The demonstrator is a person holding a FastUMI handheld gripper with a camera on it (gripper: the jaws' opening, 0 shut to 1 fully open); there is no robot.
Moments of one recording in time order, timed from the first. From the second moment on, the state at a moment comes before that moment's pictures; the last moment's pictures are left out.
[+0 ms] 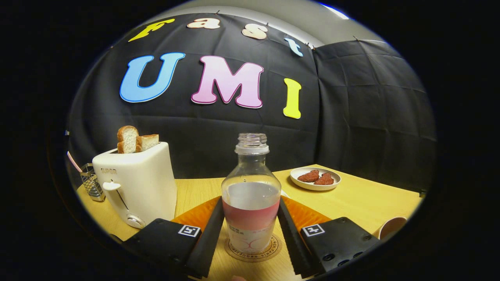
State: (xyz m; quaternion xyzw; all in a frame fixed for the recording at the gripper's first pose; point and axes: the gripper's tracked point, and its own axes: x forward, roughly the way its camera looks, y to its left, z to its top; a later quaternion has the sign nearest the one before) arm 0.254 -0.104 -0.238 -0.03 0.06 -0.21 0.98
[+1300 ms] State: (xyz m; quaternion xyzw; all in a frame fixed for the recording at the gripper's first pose) arm 0.118 -0.048 -0.093 -0.06 0.03 -0.13 0.99
